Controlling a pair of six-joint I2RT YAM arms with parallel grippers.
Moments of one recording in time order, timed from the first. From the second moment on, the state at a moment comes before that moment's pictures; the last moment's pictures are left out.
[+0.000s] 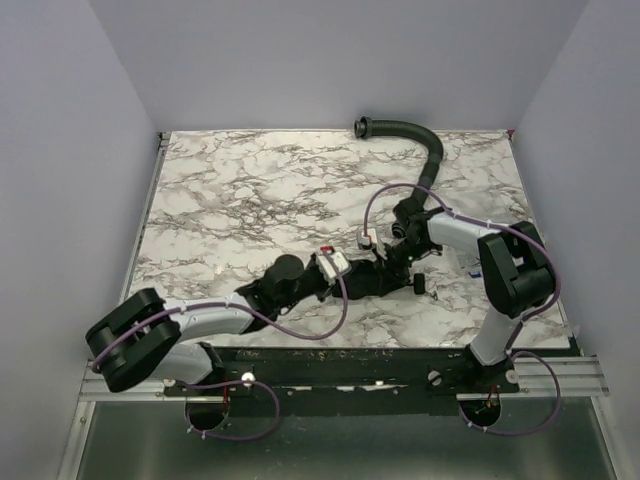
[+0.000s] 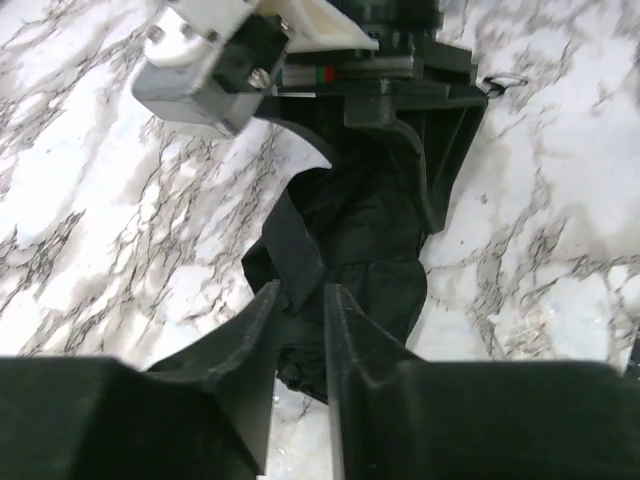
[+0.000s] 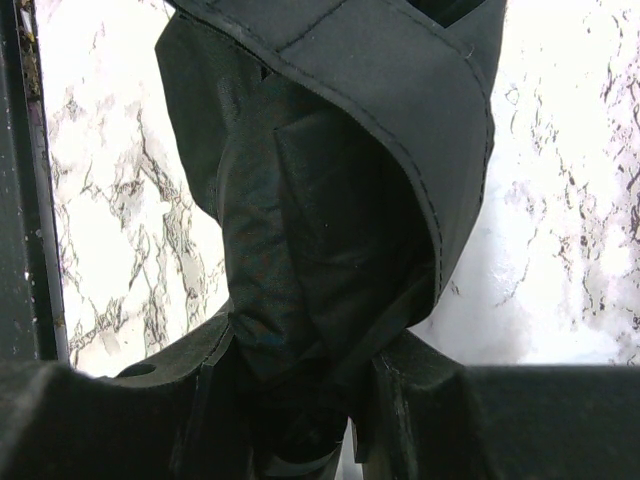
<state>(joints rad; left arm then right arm) -0.95 1.31 0.43 0.63 0.08 0.16 0.40 1.80 1.02 -0.74 -0.77 -1.05</state>
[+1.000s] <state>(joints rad) -0.88 1.44 0.47 0.73 0.16 0.22 0.41 1.80 1.02 -0.74 -0.77 -1.05</state>
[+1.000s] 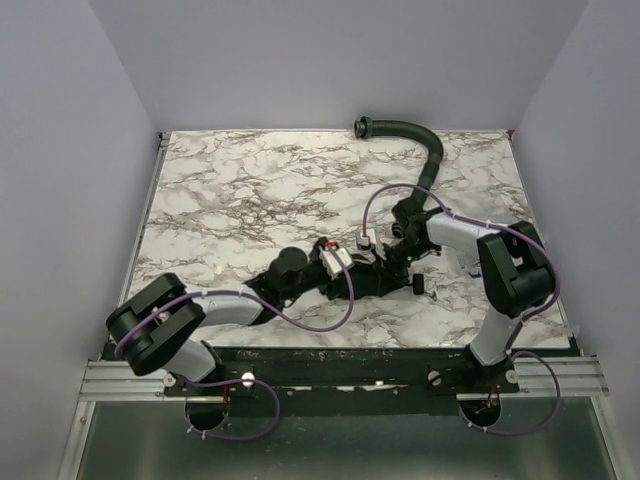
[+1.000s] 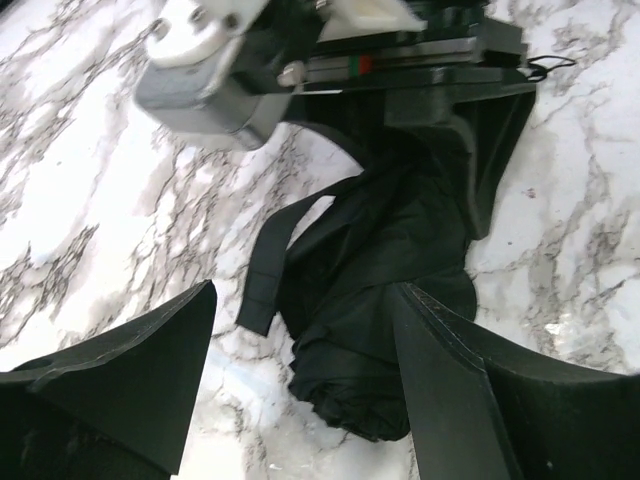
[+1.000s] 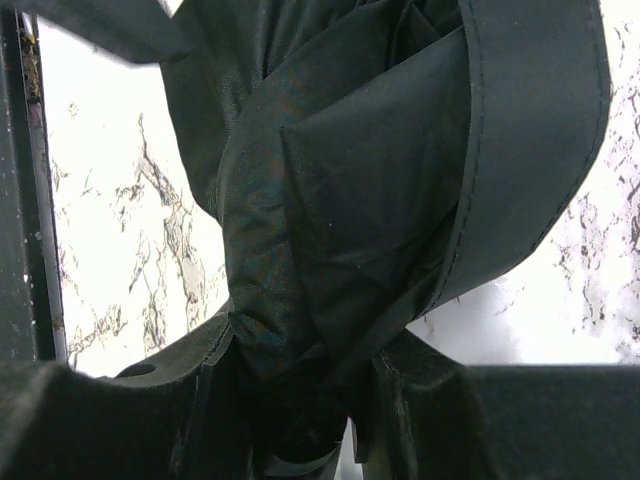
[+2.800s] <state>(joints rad) -0.73 1.65 0.71 0.41 0.30 0.35 0.41 1.81 1.04 -0.75 -0.77 -1.03</state>
